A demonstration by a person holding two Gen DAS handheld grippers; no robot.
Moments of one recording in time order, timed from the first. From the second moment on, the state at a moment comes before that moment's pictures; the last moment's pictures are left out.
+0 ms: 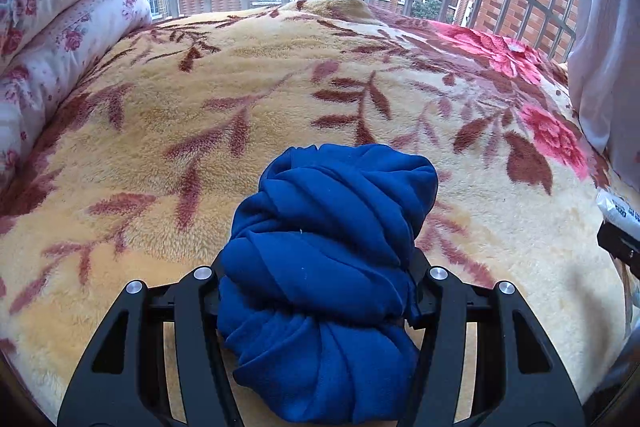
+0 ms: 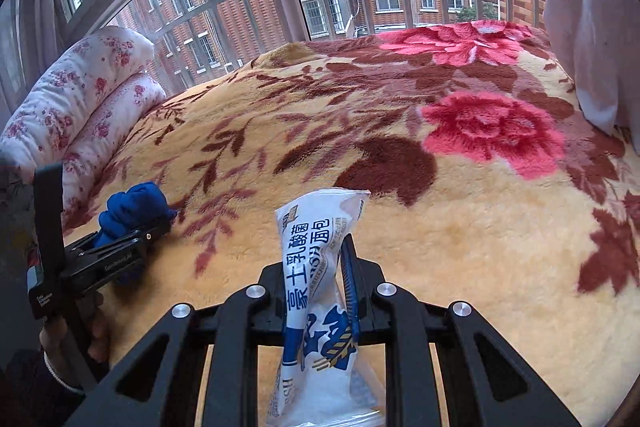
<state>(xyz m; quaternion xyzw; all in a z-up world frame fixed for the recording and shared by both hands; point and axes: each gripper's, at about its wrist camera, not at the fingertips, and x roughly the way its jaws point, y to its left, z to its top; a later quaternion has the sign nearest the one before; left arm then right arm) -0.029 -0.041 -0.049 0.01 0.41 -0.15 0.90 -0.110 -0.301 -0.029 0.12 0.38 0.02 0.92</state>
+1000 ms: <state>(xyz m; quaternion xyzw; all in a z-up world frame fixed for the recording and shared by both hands) -0.272 0.012 -0.088 0.15 0.40 -0.27 0.86 -0.330 -0.224 -0.092 0.07 0.42 0.11 0.90</state>
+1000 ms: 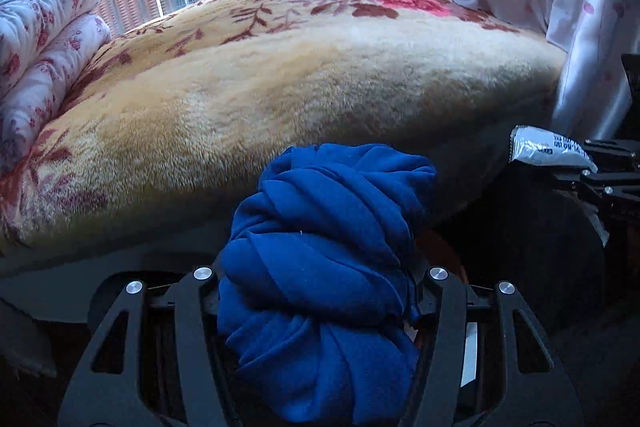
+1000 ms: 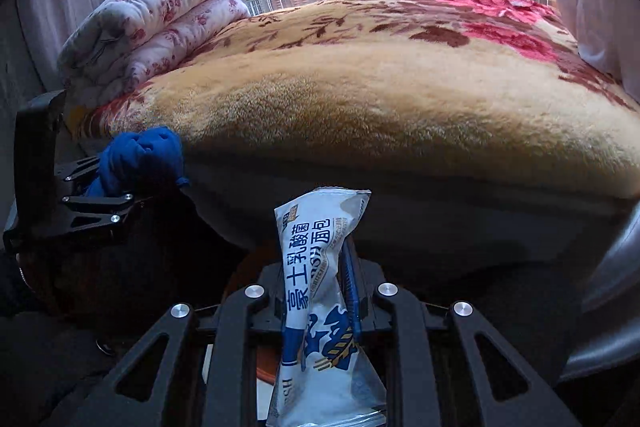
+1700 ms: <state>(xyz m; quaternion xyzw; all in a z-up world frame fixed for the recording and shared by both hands) -0.243 -0.024 -0.195 0.21 0.57 -0.26 0.75 -0.292 -0.184 -0.176 0.04 0.55 0.14 0.82</state>
